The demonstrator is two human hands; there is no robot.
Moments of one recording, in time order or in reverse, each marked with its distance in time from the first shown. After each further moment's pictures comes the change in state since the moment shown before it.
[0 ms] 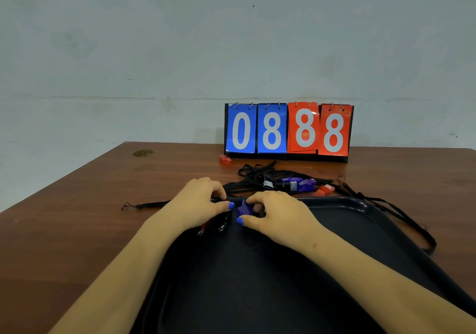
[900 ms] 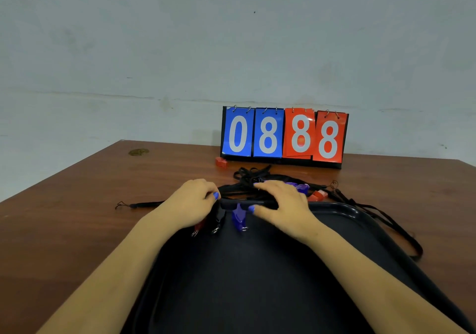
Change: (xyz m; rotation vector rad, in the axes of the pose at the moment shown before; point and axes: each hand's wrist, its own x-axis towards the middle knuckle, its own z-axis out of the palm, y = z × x) left_hand -0.002 0.002 -0.002 -0.058 0.042 -0.010; right_hand 0.015 0.045 0.008 0.110 0.125 0.049
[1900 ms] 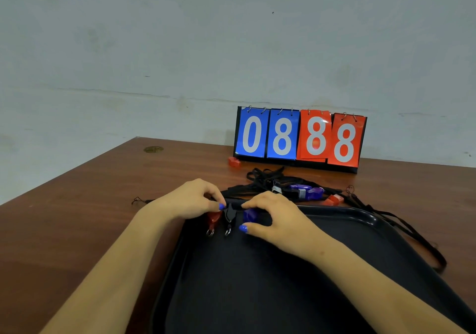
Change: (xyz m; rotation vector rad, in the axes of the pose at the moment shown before) left_hand -0.005 -0.023 -0.014 -0.240 -0.150 -0.058; right_hand -0.012 -0.037 0.005 -0.003 -0.165 -0.222
